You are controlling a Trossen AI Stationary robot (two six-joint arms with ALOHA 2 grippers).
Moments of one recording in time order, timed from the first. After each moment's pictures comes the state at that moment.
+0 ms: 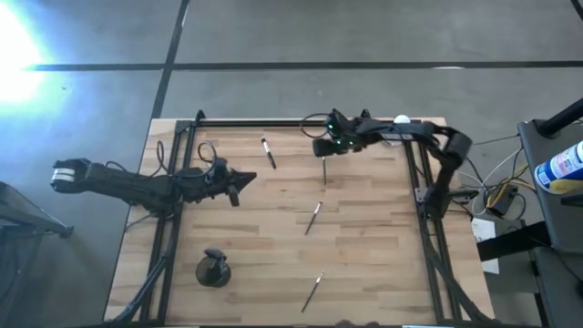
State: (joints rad) left arm 0.00 0.85 0.30 0.48 -0.35 -0.58; right arm -0.58 1.81 1.12 -0.40 -0.03 0.80
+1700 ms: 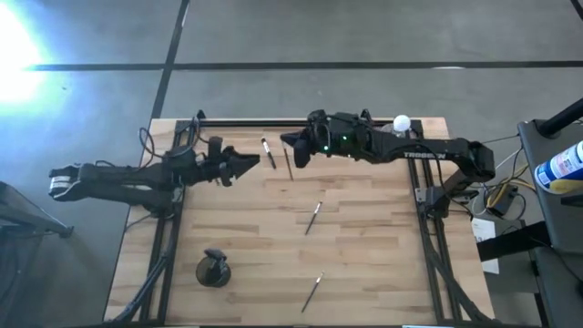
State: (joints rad) left arm 0.15 0.84 0.51 0.47 -0.07 -0.78; right arm -0.18 1.58 1.36 0.03 0.10 0.60
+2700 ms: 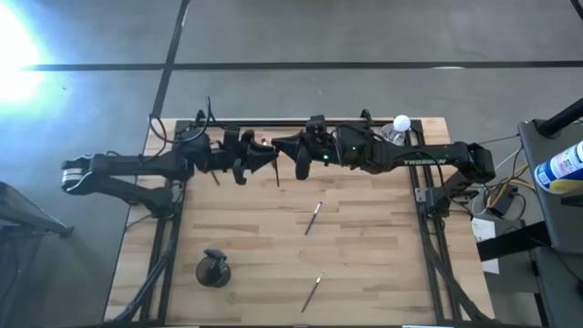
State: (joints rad) left arm 0.17 1.07 0.81 0.48 0.12 -0.58; right arm -0.07 1.59 1.39 0.27 0.10 0.55
